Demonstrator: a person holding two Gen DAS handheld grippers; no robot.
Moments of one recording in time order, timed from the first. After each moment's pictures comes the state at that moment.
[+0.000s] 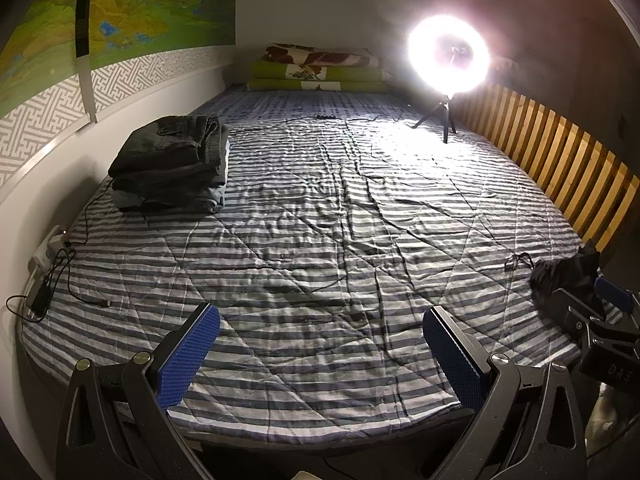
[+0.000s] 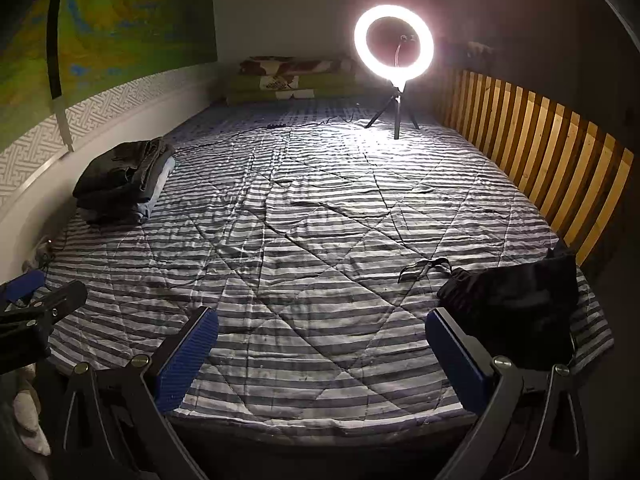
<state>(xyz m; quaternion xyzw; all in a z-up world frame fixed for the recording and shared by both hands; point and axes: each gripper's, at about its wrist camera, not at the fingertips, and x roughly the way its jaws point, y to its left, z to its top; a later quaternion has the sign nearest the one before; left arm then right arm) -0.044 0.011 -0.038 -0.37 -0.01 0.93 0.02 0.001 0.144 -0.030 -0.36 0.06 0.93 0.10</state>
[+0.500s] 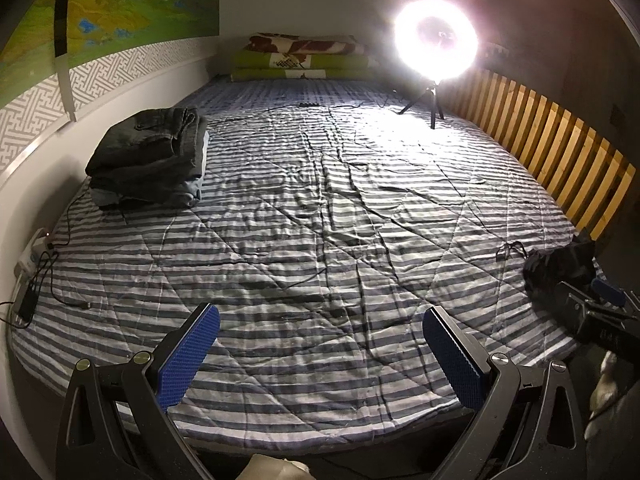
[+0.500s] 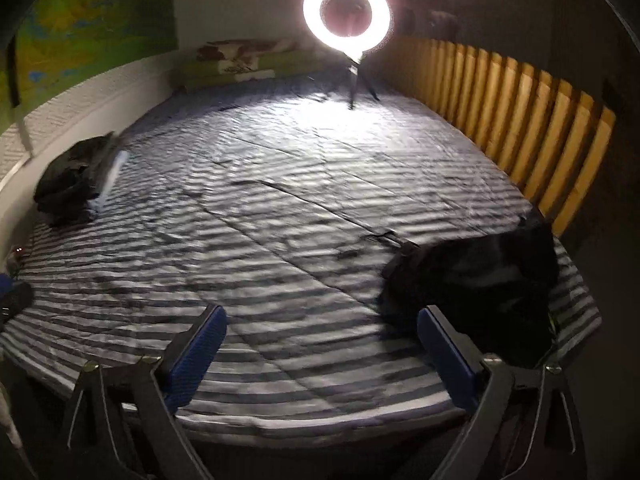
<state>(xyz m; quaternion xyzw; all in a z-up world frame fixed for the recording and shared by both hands) -0.061 0.030 -0.052 -0.39 0.00 0.92 0.04 -0.001 0.219 -0.063 -0.40 0.08 0.90 0.15</state>
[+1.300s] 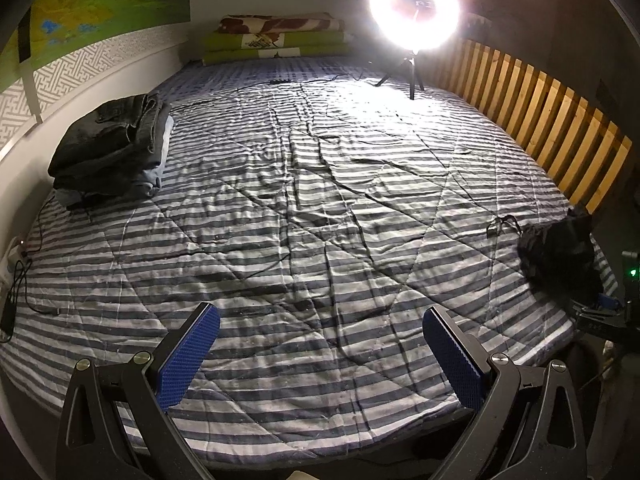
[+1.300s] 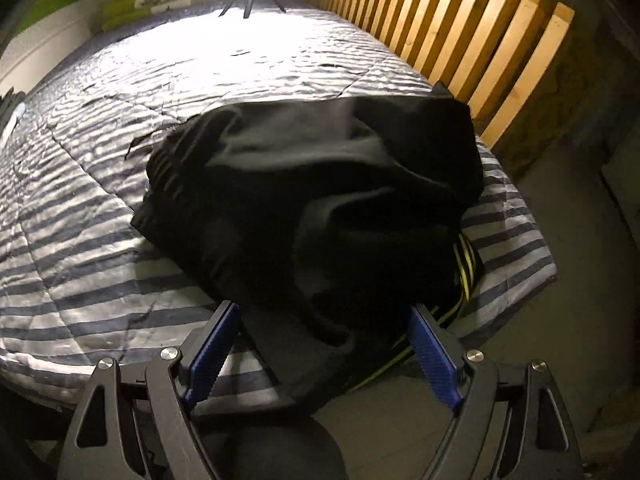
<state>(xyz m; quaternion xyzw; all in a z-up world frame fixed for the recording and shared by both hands) -0.086 0.064 -0.084 -0.42 0.01 0.90 0.07 0.027 0.345 -0.153 -0.52 0.06 0.82 0.25</state>
